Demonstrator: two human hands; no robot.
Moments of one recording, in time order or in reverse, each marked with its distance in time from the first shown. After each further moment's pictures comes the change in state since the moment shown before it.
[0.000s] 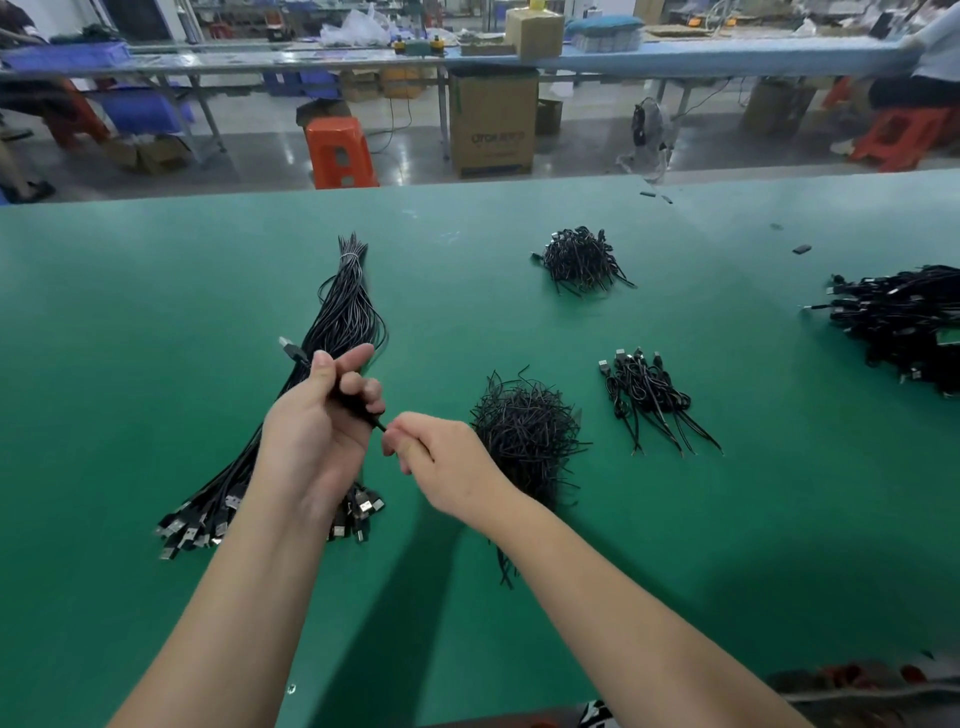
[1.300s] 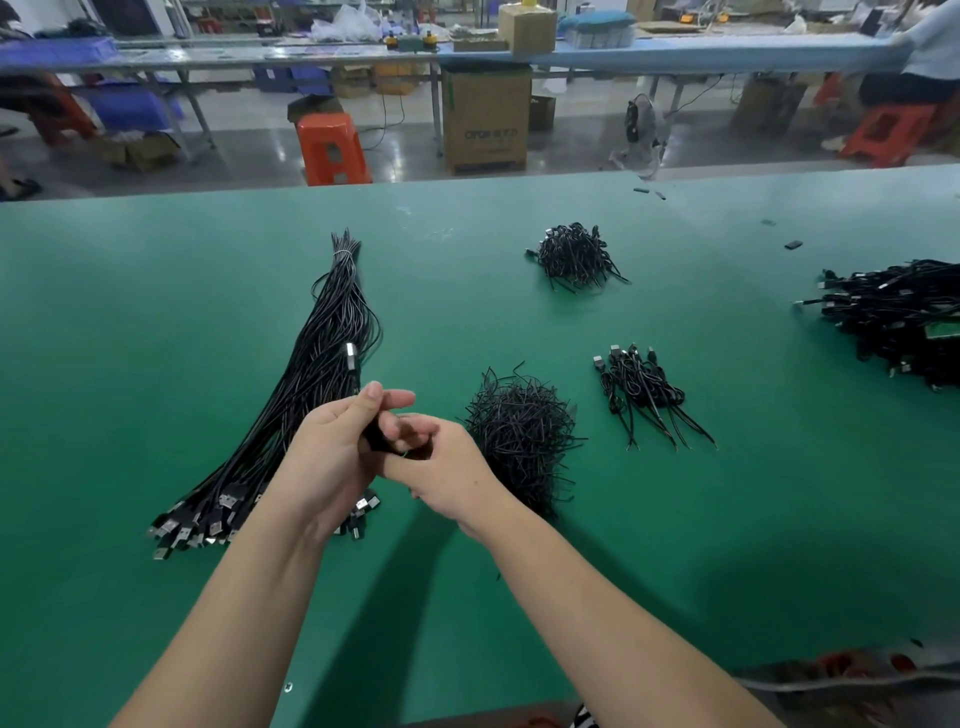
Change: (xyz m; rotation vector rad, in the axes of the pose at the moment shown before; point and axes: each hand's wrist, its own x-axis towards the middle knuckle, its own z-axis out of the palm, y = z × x) left_hand -0.013 -0.019 -0.016 0.305 -0.203 -0.082; right_hand -0.005 0.002 0.015 0.588 0.024 0.273
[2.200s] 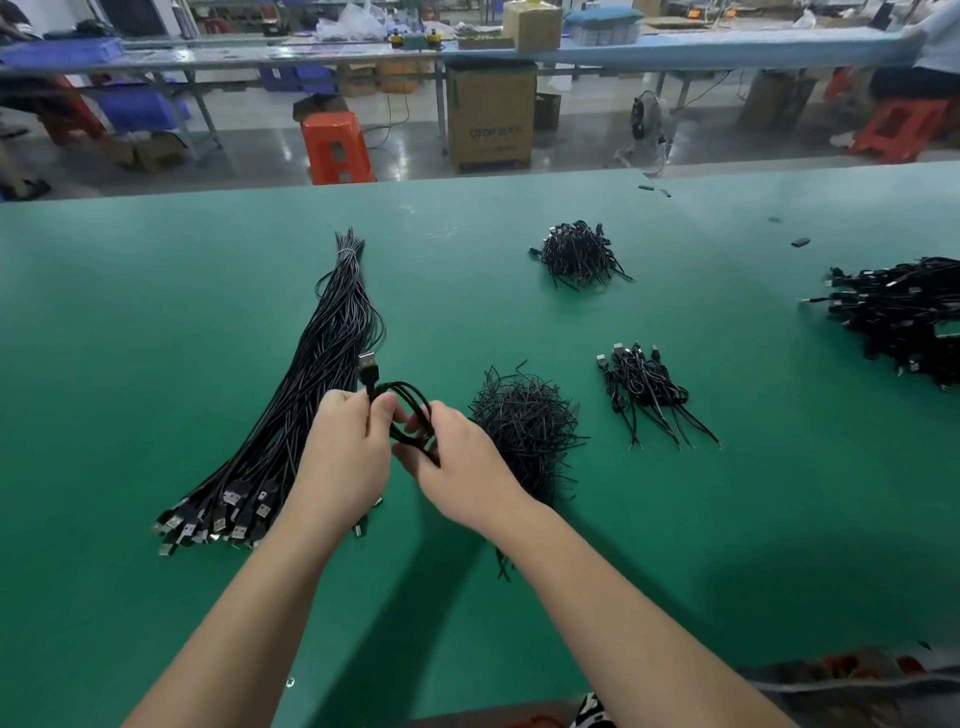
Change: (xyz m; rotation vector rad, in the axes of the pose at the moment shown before) left_hand -0.014 0.009 0.017 1.117 0.258 0.241; right_hand -0.005 -0.002 -0.019 -0.672 0.077 -0.222
